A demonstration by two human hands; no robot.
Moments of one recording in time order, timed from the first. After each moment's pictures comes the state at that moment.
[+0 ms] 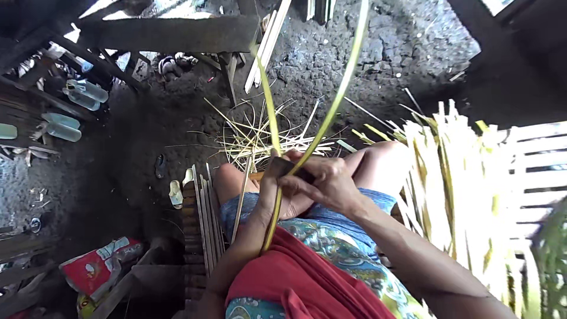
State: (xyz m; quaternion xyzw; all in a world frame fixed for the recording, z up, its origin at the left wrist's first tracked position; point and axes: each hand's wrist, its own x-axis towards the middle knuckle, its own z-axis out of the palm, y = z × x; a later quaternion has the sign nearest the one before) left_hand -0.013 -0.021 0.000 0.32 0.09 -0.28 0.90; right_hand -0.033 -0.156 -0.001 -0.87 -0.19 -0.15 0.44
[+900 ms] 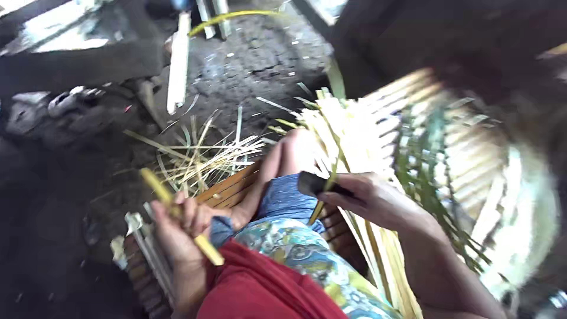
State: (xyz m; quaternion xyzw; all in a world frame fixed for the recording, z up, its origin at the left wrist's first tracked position) left_hand -0.020 0.027 -0.004 0.31 0.02 -0.22 0.93; right_hand -0.167 -0.272 0.058 -0.94 0.04 0.00 0.33
